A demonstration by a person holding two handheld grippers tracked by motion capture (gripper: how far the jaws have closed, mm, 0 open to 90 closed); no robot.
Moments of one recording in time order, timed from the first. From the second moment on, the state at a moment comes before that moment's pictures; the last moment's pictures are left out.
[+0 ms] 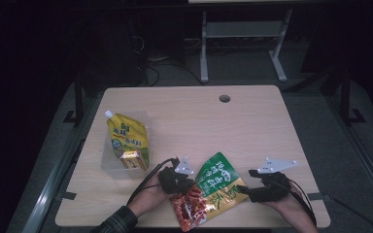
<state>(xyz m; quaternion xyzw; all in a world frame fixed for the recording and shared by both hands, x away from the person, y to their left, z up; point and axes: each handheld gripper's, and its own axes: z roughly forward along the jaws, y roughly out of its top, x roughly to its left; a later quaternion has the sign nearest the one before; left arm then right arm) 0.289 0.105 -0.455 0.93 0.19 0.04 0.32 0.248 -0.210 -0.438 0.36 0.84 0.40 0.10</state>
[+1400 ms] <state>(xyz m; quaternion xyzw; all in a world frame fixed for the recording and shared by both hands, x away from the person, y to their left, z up) 0.295 0.143 -0.393 0.79 0.31 0.08 0.52 0.279 -0.171 -0.434 0.33 0.75 0.57 0.01</state>
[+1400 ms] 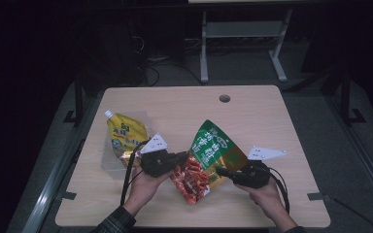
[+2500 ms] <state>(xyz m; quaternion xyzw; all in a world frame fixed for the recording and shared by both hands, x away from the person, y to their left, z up) 0.265 0.150 -0.412 0.85 0.25 0.07 0.45 0.311 -0.165 -0.380 0.26 0.78 0.56 0.03</state>
